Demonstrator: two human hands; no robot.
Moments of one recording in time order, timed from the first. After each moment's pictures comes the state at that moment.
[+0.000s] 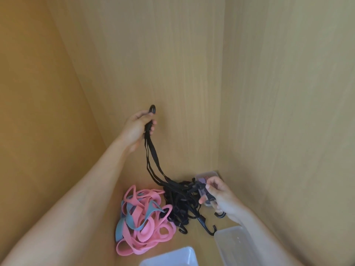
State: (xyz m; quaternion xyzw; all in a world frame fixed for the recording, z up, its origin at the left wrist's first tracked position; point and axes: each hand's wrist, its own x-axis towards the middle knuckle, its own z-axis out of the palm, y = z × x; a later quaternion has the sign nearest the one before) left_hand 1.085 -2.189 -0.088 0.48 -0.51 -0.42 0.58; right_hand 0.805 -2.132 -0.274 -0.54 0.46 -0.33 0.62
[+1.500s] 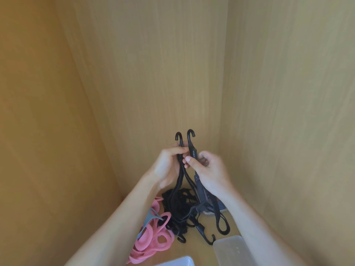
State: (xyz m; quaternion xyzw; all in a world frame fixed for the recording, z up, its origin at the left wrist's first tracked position) left_hand 0.999 -2.132 -0.126 0.34 -0.48 -0.62 0.52; right_hand 0.855 -2.133 -0.166 -0.65 0.42 -0.51 0.37
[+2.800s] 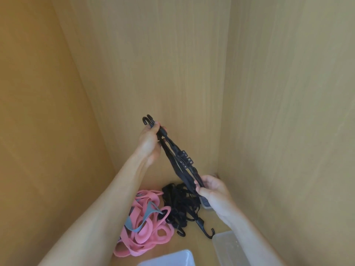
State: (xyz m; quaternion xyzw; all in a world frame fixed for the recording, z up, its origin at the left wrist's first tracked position) left_hand 1.038 -2.173 -0.112 0.43 -0.35 -0.50 0.66; right_hand 0.835 -2.115 -0.240 -0.55 0.44 -0.43 0.56
